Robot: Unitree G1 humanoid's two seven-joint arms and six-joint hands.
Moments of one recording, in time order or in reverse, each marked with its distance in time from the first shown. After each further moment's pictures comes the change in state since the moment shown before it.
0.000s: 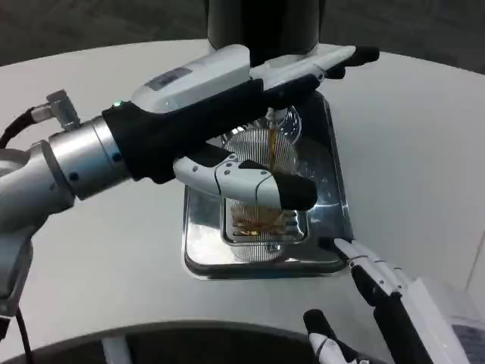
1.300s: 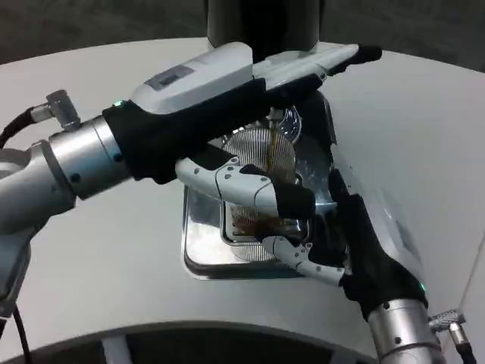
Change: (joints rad) left arm 0.002 0.021 -0.018 -0.016 0.019 -0.006 0.043; right arm -0.648 0.114 -0.018 0.531 0.280 0.206 -0.165
